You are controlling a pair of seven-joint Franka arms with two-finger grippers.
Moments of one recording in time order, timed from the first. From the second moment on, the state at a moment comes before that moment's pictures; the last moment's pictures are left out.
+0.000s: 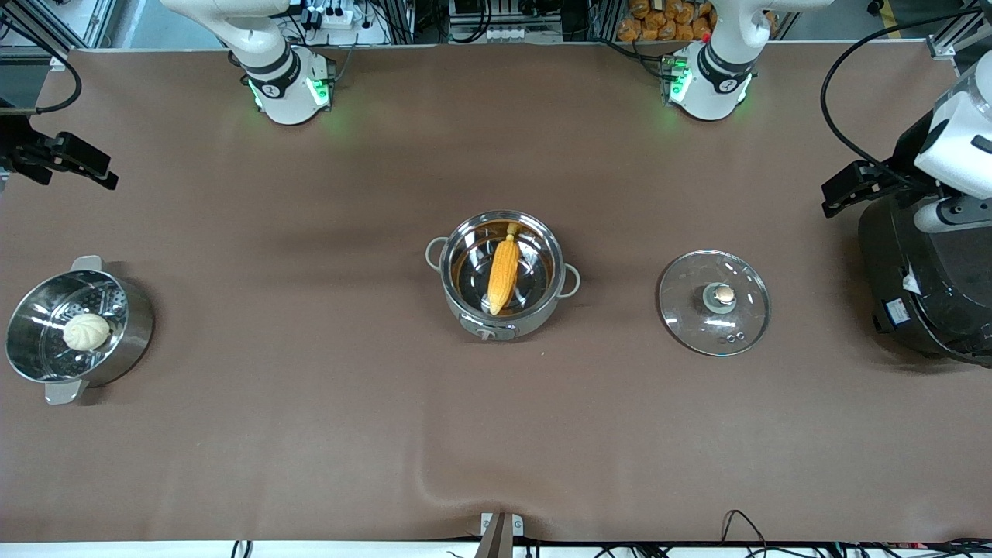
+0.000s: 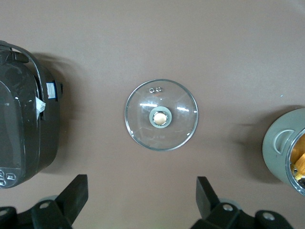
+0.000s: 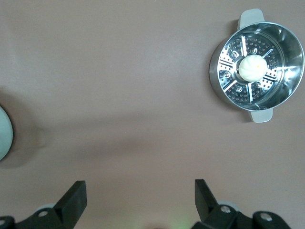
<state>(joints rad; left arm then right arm) -0.12 0.05 -0.01 -1.47 0.04 1.51 -0.23 -0.02 -0.12 -0.05 -1.69 0.00 1.54 0.02</state>
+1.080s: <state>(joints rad) -0.02 0.05 -0.09 -1.48 0.04 1.50 -0.15 -0.02 -0.10 -0.05 -1.70 0.00 1.53 -0.01</state>
